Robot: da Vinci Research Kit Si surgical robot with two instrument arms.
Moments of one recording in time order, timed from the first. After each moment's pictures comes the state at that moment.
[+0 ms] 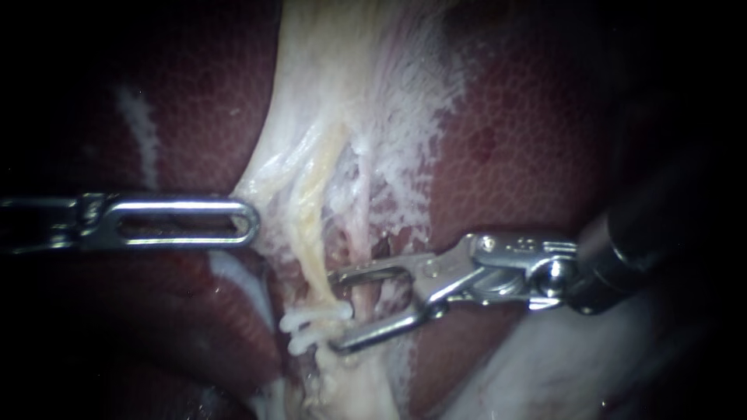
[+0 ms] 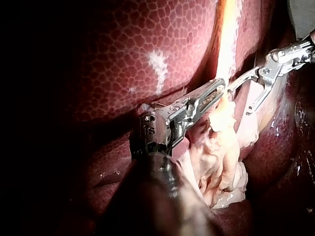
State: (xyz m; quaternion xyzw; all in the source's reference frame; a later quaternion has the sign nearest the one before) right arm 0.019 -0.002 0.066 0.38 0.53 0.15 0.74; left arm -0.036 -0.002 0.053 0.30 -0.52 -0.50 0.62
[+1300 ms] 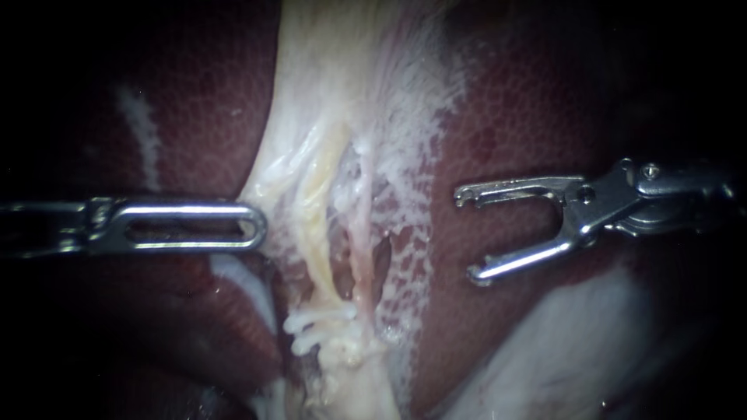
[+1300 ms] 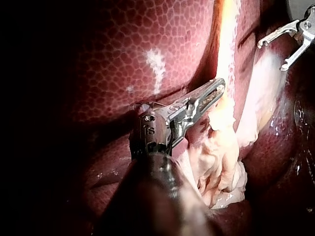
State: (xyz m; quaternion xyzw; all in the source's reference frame) right arm 0.009 0.005 0.059 0.28 0.57 0.10 0.77; left arm -0.037 -0.003 0.054 0.29 -0.52 -0.50 0.63
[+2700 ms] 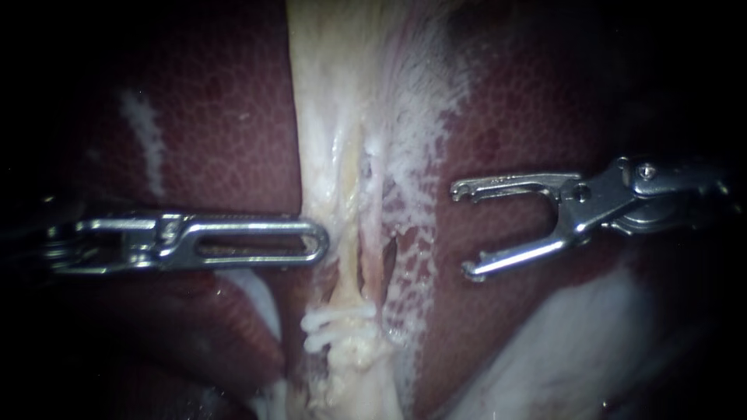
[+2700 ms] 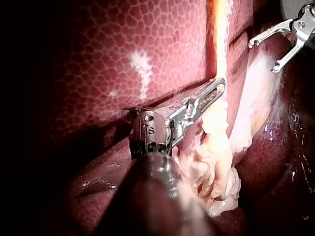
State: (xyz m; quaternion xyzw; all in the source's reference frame) right arm 0.009 0.005 0.059 0.27 0.57 0.09 0.77; left arm -0.042 -0.004 0.058 0.30 -0.52 -0.49 0.63
